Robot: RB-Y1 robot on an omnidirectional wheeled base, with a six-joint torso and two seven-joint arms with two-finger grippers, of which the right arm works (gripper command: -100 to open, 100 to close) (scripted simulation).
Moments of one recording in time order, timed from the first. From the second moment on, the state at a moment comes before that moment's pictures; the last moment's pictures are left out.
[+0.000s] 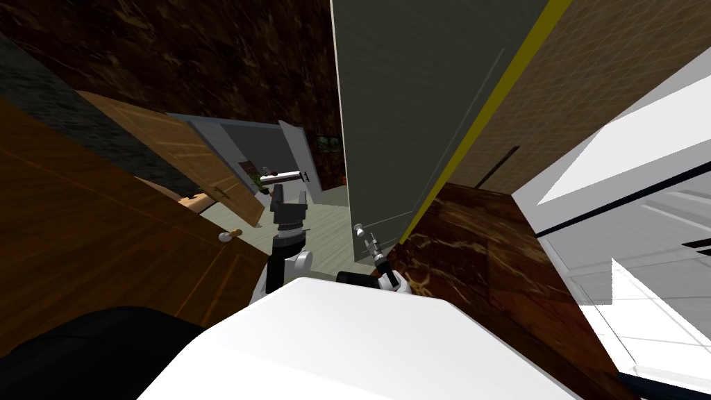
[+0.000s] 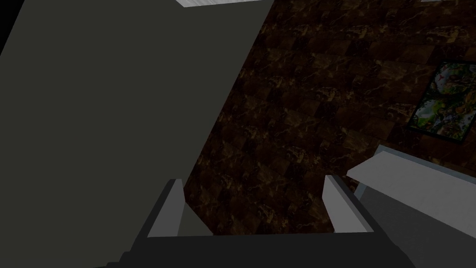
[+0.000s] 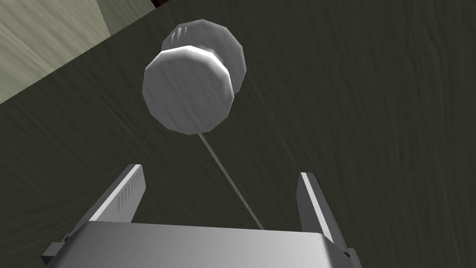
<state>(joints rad) -0.08 -0.06 0.46 -0.72 -0.07 -0.82 -0.53</state>
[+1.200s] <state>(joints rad) -0.06 -0.02 0.52 -0.74 -0.22 -0.81 -0.83</state>
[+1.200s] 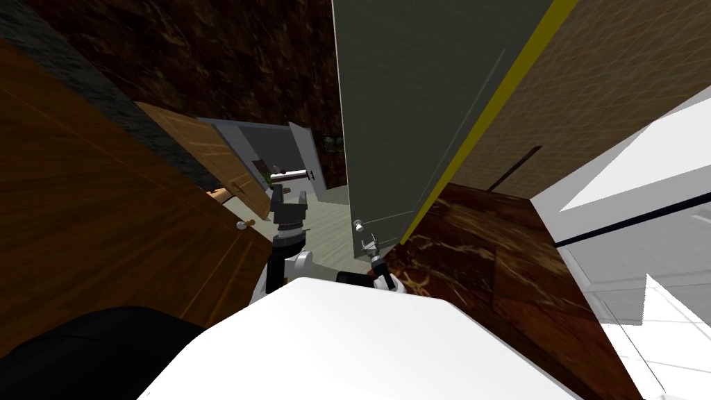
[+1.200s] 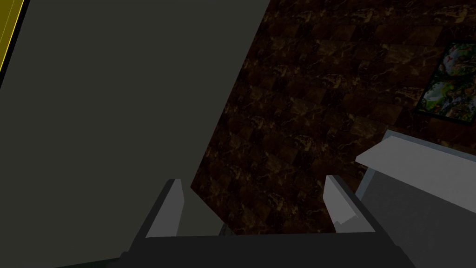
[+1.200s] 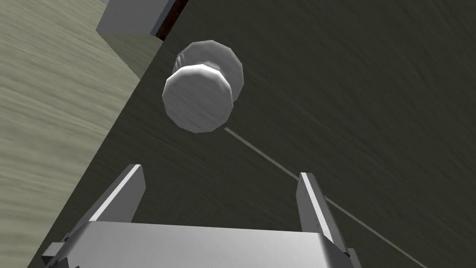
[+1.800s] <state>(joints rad) -0.04 0.00 0.54 -0.75 -0.29 -0.81 -0.98</state>
